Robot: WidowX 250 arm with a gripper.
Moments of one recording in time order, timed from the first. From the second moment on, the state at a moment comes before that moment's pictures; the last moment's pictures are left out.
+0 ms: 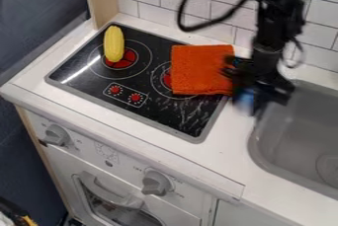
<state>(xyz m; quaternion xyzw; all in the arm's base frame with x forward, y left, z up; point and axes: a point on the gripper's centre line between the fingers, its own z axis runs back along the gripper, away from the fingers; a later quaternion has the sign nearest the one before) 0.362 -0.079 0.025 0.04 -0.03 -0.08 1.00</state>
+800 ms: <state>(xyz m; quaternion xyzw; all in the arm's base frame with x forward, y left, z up) 0.279 0.008 0.094 0.06 -0.10 0.18 0.98</state>
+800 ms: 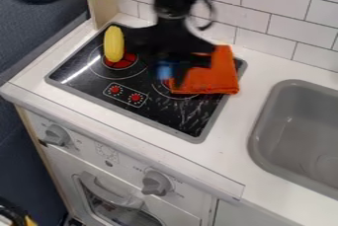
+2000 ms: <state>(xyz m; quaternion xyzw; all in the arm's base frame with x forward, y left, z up) 0.263 0.153 0.023 0.06 -0.06 0.33 0.94</state>
